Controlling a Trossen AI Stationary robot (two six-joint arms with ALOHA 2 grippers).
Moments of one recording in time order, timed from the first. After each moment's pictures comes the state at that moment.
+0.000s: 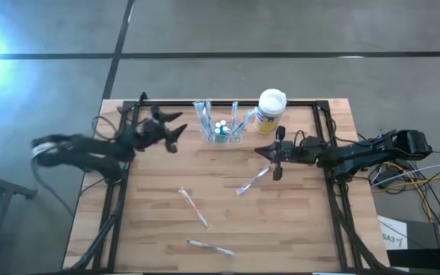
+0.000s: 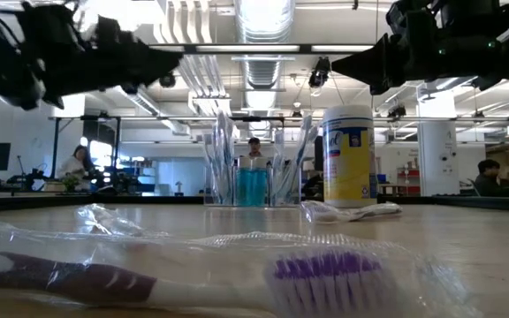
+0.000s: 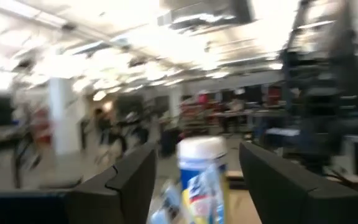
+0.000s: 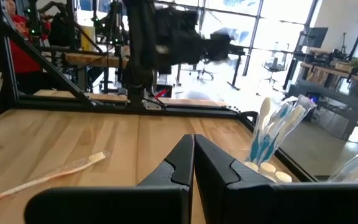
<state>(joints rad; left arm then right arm) 0.46 1.18 0.18 1.41 0.08 0.07 -0.08 1.11 0.28 0.83 0.06 -0.09</state>
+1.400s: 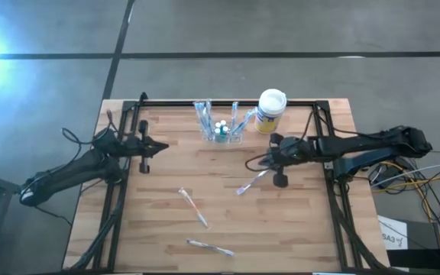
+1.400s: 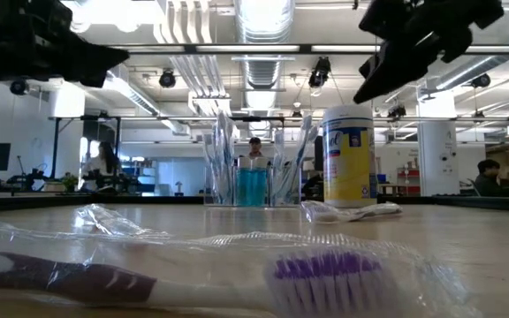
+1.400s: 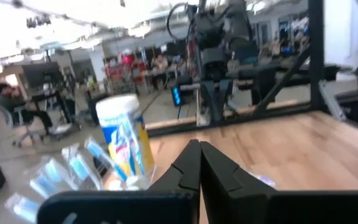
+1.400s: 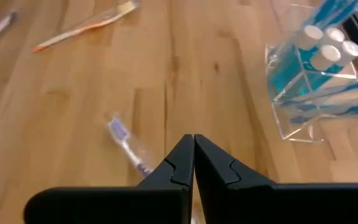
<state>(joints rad) 0.50 0.30 0.13 0.22 0.44 0.17 0.00 1.11 0.71 -0.31 0.05 -0.02</state>
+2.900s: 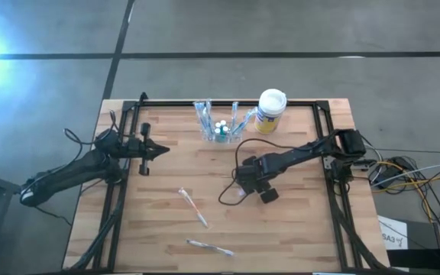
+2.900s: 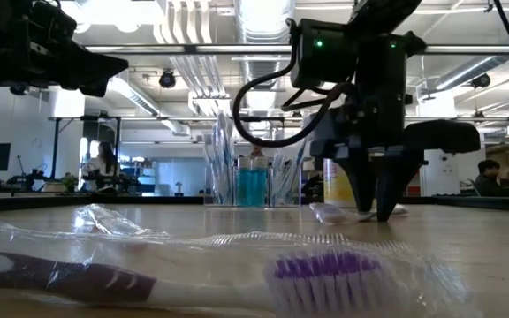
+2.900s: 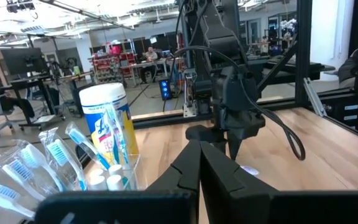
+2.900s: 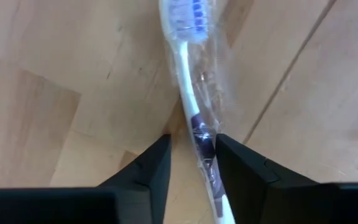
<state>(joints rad) 0.50 0.30 0.11 0.20 0.48 0.13 0.09 1.87 1.13 -0.74 0.05 -0.34</state>
